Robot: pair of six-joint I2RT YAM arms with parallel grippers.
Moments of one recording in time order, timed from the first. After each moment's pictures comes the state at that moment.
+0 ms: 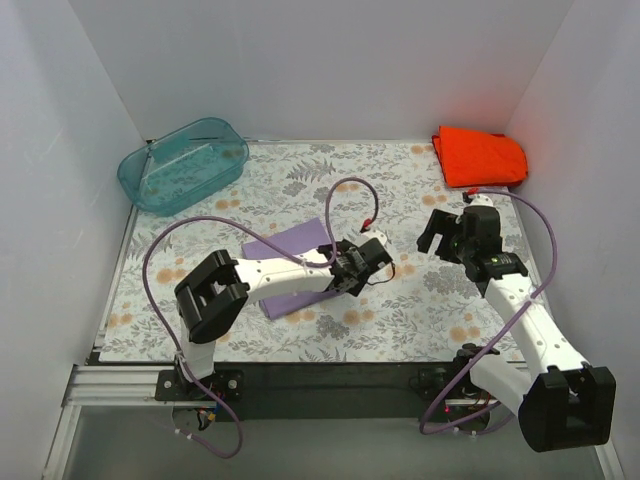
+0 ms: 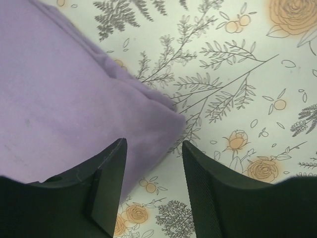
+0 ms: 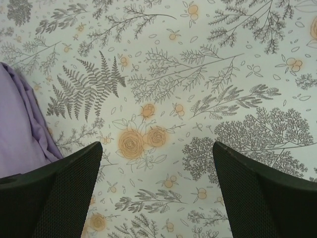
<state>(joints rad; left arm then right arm) -1.09 1.87 1.35 -0.58 -0.47 -0.41 0.16 1.03 0.72 -0.36 -0.02 0.39</state>
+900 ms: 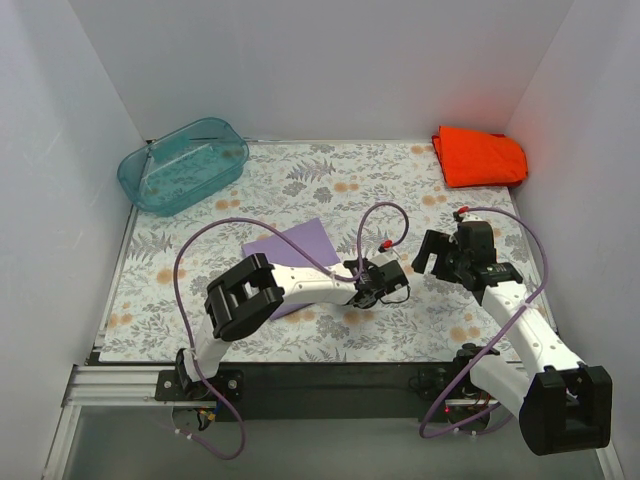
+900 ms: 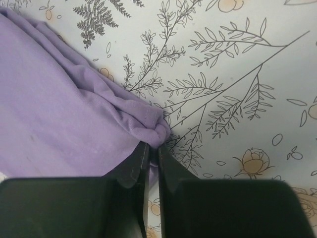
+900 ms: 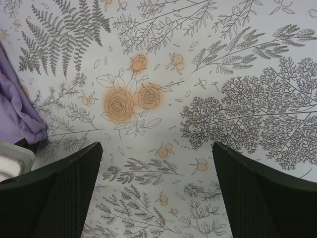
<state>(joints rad) -1.18 2.07 1.44 -0.61 -0.66 -0.26 0.16 0.99 0.61 -0.45 -0.08 0.38</state>
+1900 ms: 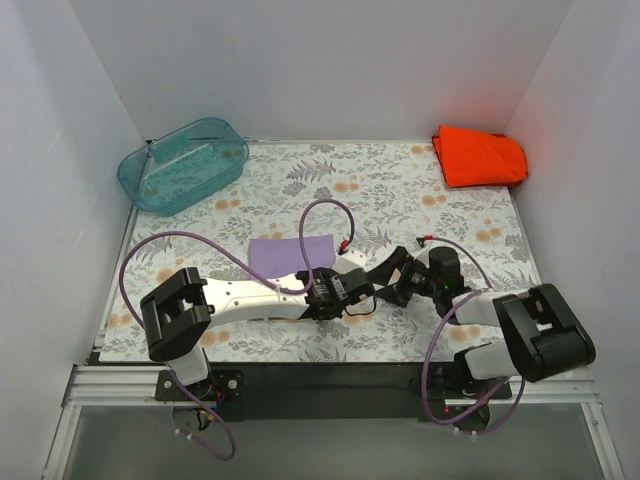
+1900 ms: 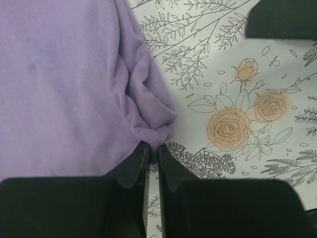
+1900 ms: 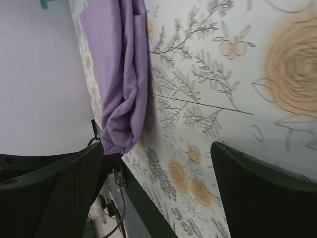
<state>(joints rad) -1.21 1.68 1.12 -0.59 -0.54 -0.60 0.30 1.34 0.24 0.53 -0.62 1.02</state>
